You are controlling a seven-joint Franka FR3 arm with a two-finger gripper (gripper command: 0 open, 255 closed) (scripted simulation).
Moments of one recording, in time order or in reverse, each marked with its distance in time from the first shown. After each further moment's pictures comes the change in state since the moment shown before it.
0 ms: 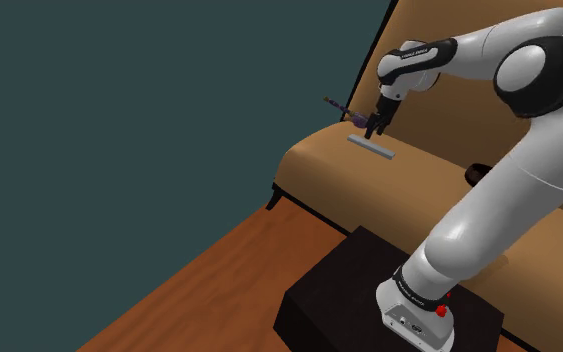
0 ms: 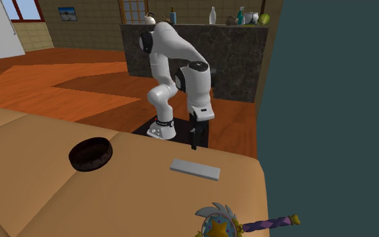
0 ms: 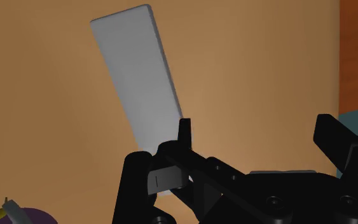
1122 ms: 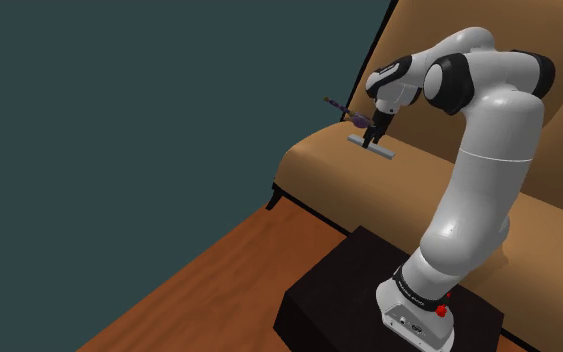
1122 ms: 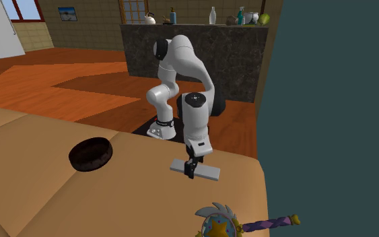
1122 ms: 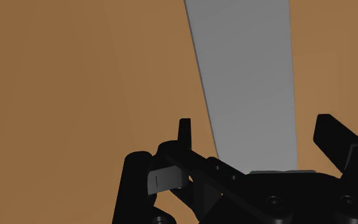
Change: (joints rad) arm -0.117 0.386 -0.024 0.201 0.266 0.048 -0.286
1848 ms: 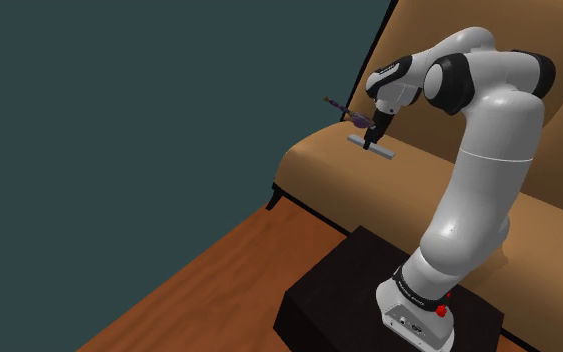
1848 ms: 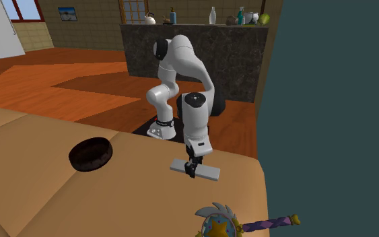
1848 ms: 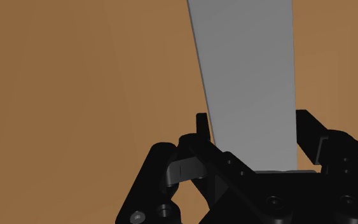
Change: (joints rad) arm 0.000 -0.001 0.000 -0.002 0.000 0.003 -0.002
